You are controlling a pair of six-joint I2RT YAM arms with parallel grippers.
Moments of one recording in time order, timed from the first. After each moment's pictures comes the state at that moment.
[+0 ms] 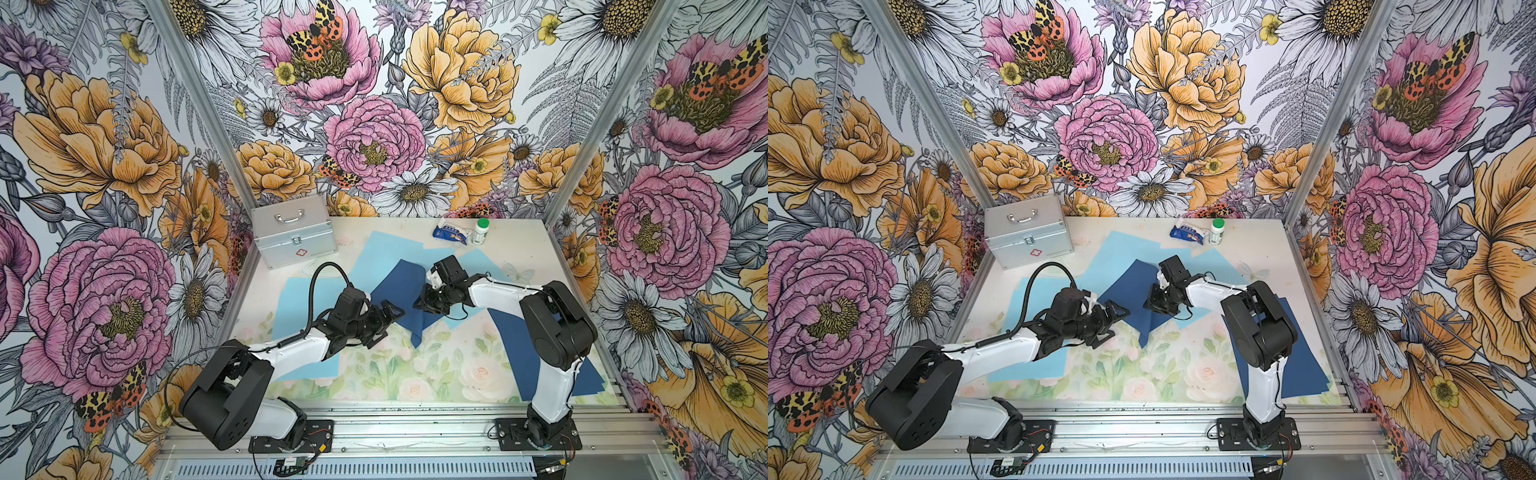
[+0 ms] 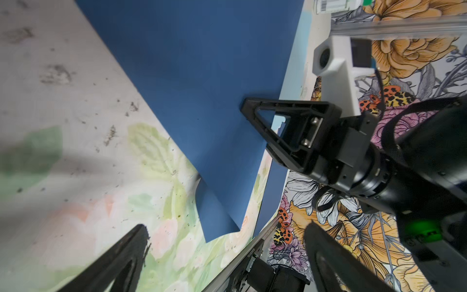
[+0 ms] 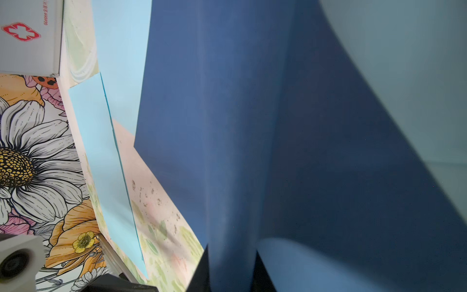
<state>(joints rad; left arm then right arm) -0.59 1.38 0.56 0.14 0.40 -1.27 0.50 1.89 1.14 -0.27 -0.47 0.77</state>
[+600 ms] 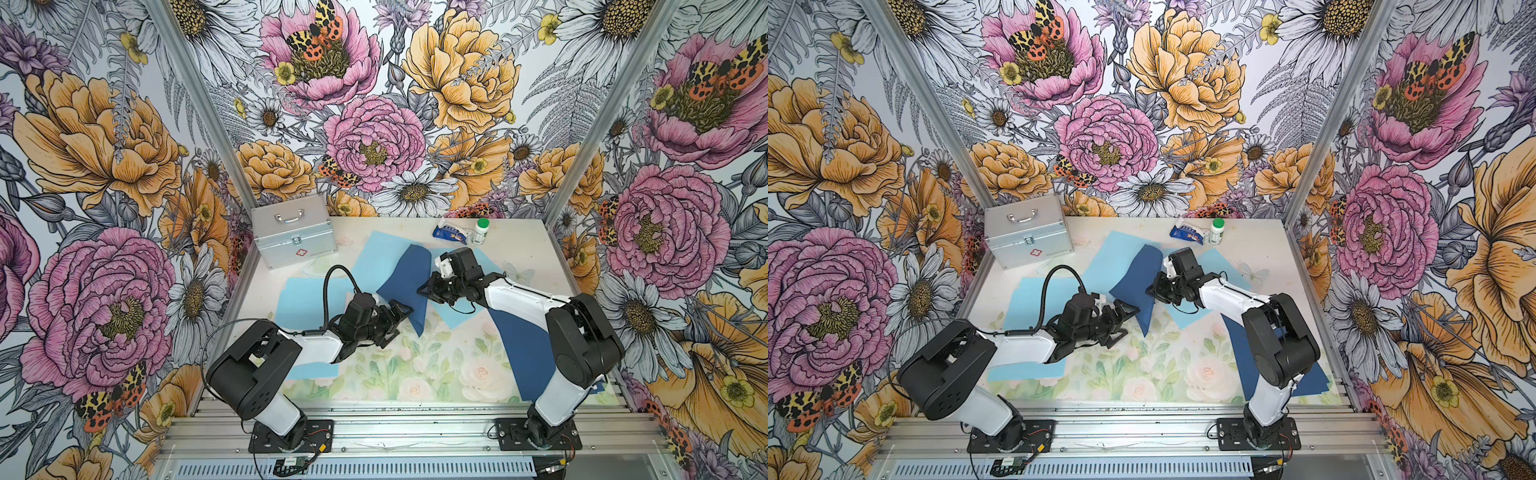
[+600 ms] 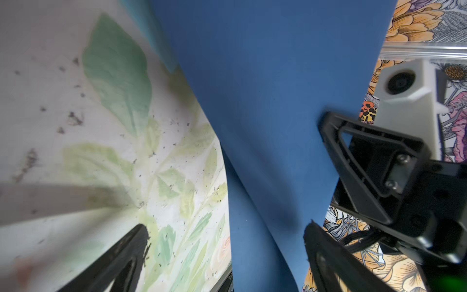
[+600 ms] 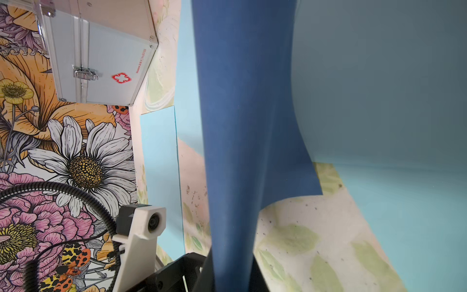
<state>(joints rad) -0.65 1.57 0.53 0.45 0.34 -1.40 0.46 1.73 1.06 -0.18 -0.50 0.84</state>
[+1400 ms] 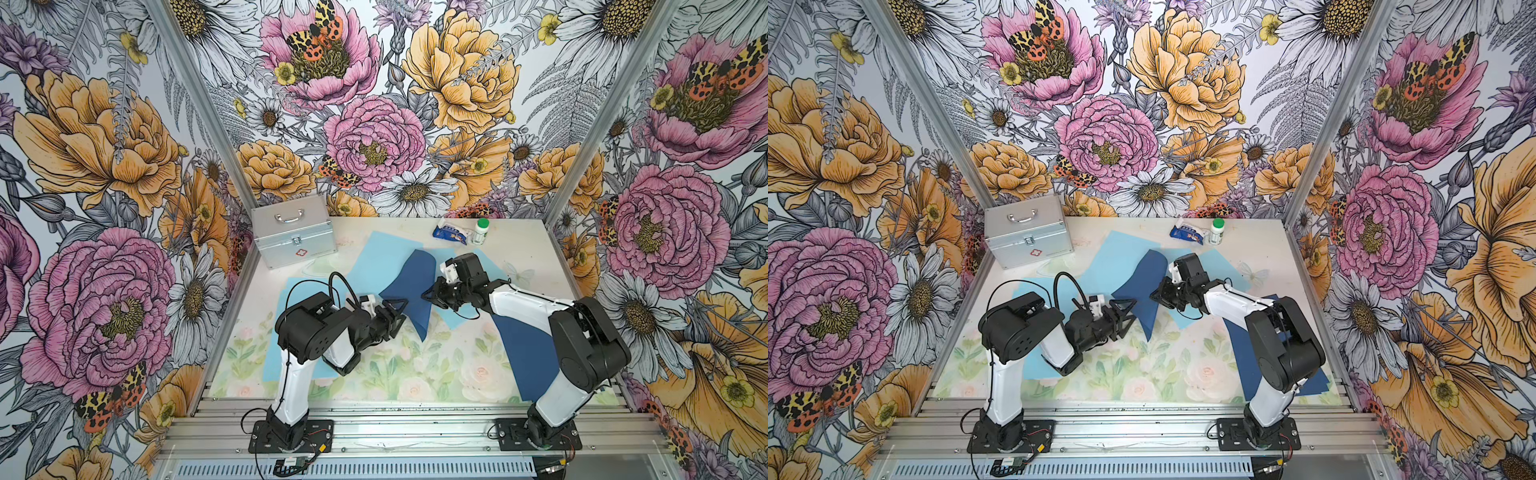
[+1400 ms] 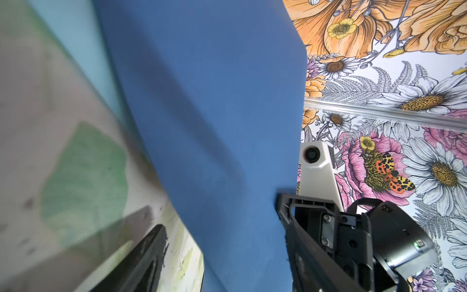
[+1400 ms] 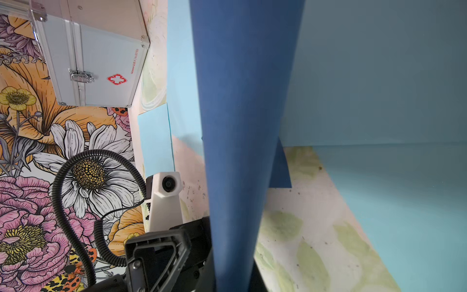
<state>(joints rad) -0.64 2.05 0.44 1.38 0.20 -1.64 0.43 1.70 0.98 -0.12 -0.52 0.87</state>
